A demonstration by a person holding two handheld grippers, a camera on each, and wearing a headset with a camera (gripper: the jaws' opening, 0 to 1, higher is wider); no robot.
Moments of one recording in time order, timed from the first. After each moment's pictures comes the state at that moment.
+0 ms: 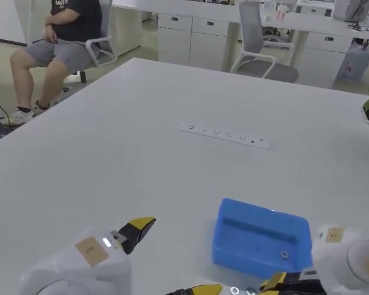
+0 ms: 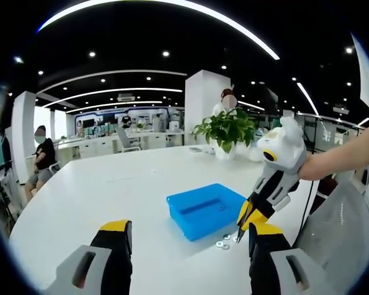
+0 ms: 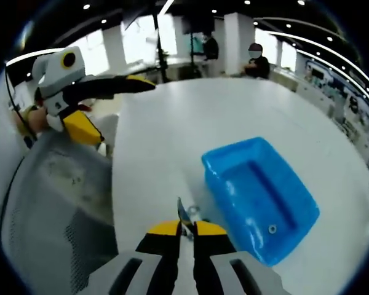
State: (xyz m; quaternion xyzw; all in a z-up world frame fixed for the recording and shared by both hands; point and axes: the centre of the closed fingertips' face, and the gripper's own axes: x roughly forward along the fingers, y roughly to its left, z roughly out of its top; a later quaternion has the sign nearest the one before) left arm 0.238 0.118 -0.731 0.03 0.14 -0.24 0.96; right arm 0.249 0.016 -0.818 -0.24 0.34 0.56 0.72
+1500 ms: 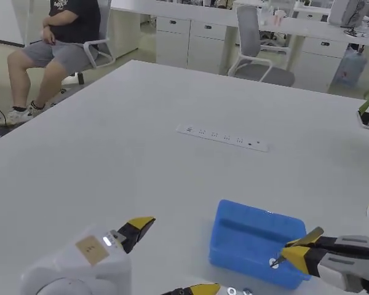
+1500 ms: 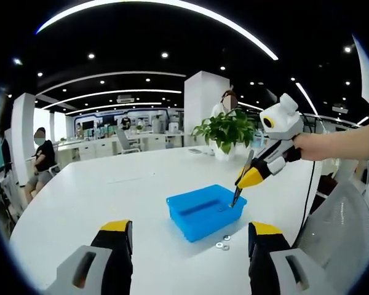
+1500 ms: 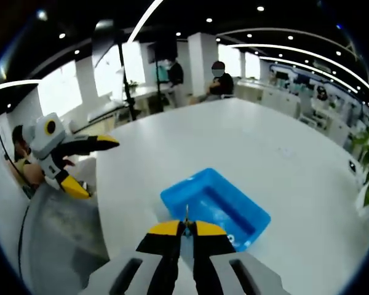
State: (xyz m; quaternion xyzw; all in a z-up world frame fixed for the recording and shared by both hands) left arm 0.238 0.119 -0.730 0.04 0.14 -0.24 0.96; right arm 0.306 -0.012 -0.751 -0.13 0.31 0.49 0.81
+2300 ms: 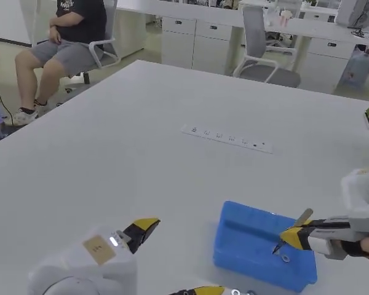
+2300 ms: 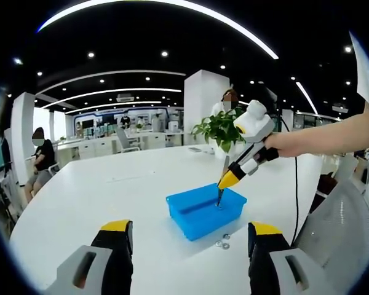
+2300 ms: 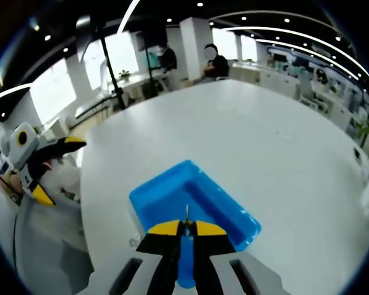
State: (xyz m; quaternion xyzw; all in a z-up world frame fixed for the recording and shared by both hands) left arm 0.238 0.119 -0.732 0.04 0.14 -0.24 0.96; right arm 0.357 -0.006 -0.786 -0.14 0.37 0.47 0.79
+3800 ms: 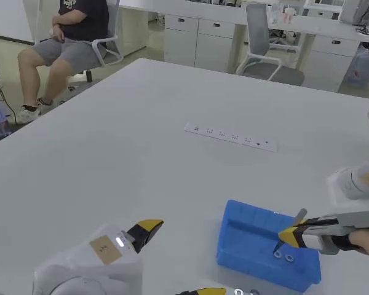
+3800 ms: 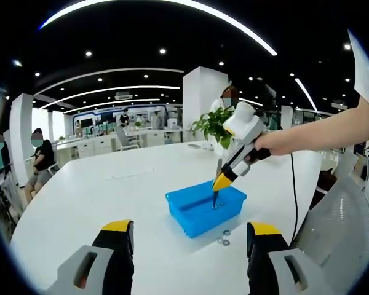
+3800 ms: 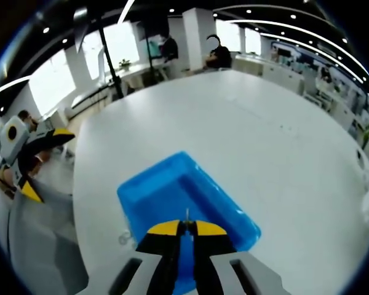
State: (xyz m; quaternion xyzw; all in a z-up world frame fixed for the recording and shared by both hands) left arm 0.236 0.117 -0.734 0.04 0.15 -0.24 0.96; right arm 0.361 -0.004 -0.800 -0.16 0.39 0.47 0.77
